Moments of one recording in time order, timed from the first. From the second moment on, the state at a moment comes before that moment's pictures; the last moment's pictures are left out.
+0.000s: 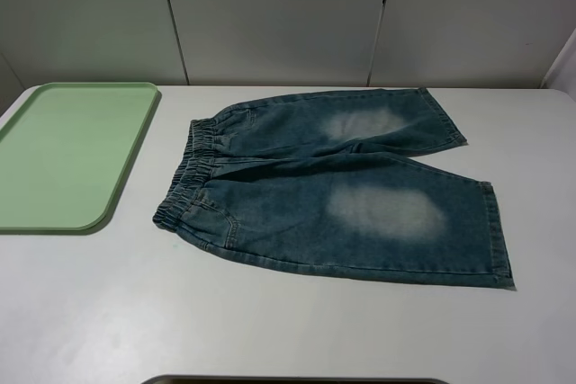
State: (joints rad) left arm -0.02 -0.01 -0.48 -0.02 1.06 0.05; right arm -0.01 -0.01 -0.50 -0.09 1.04 0.18
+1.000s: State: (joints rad) left arm -0.02 -0.01 -0.48 -0.02 1.06 0.05; right arm -0.01 -0.01 -0.50 -0.09 1.04 0.18
